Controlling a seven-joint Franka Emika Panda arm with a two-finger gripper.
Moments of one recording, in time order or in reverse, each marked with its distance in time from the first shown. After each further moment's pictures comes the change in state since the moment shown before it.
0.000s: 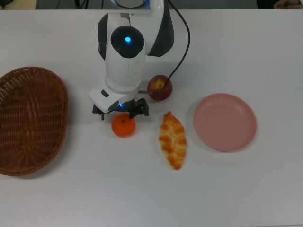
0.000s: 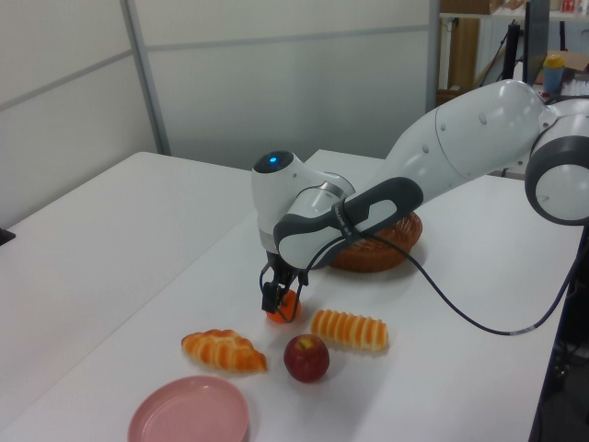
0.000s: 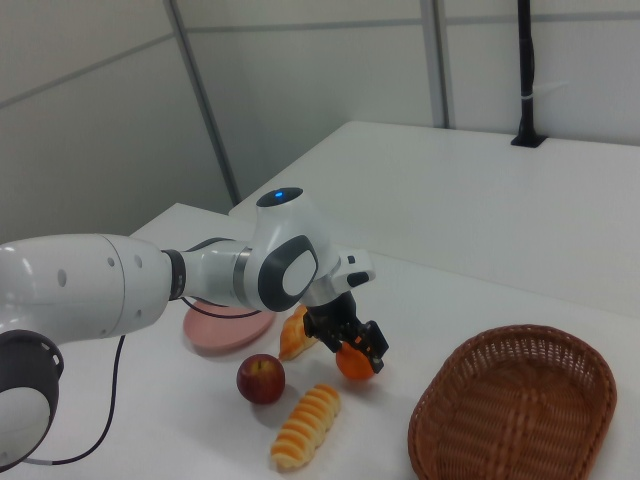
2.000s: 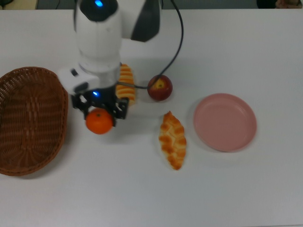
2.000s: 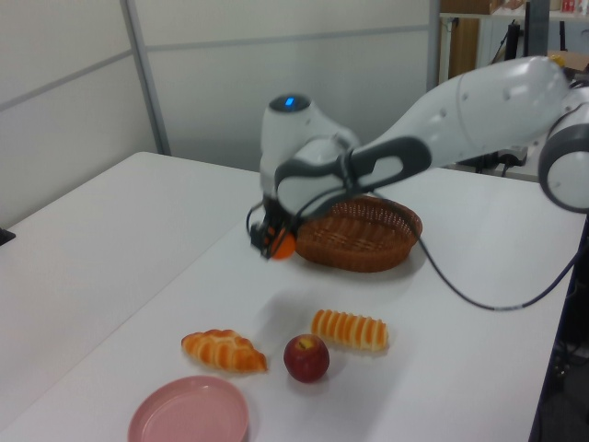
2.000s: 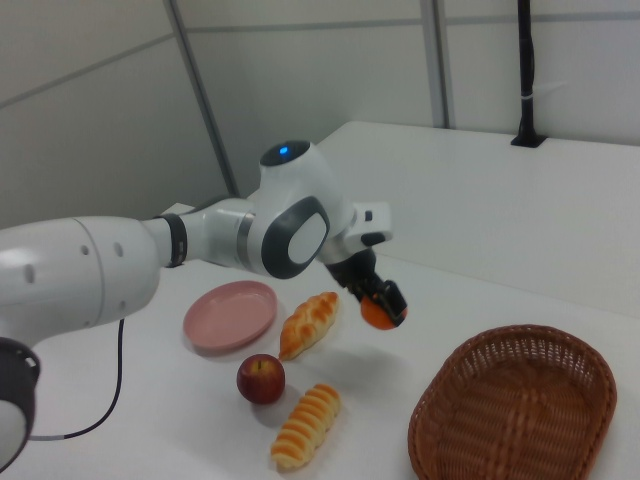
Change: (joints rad) arm -0.053 -0.077 -0.032 0.094 0.082 0.023 0.098
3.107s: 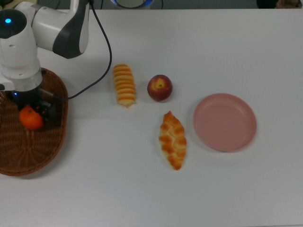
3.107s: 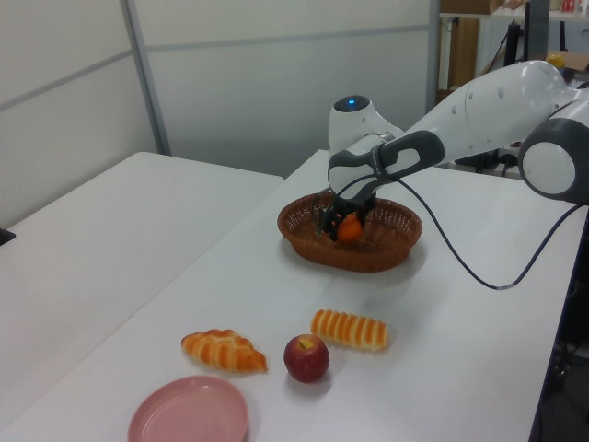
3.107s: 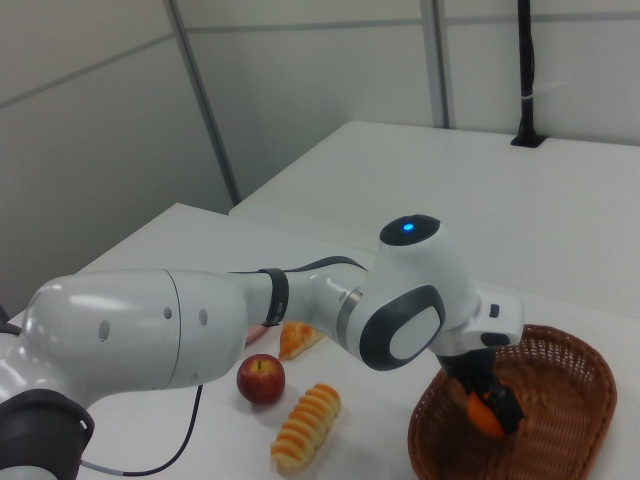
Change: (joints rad) arm -0.233 0.115 -0.046 -0.006 0.001 0.057 -0.038
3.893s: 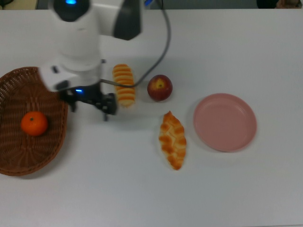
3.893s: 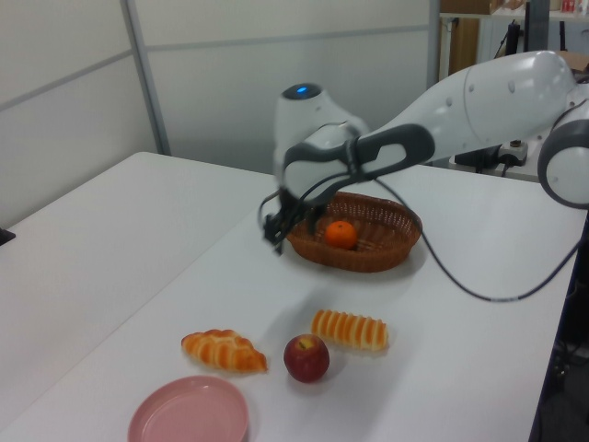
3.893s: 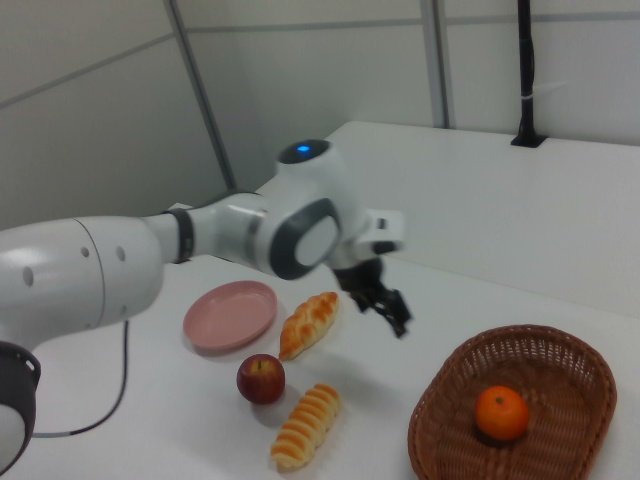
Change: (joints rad) arm 0.234 -0.103 0.046 0.016 0.048 -0.132 0.035
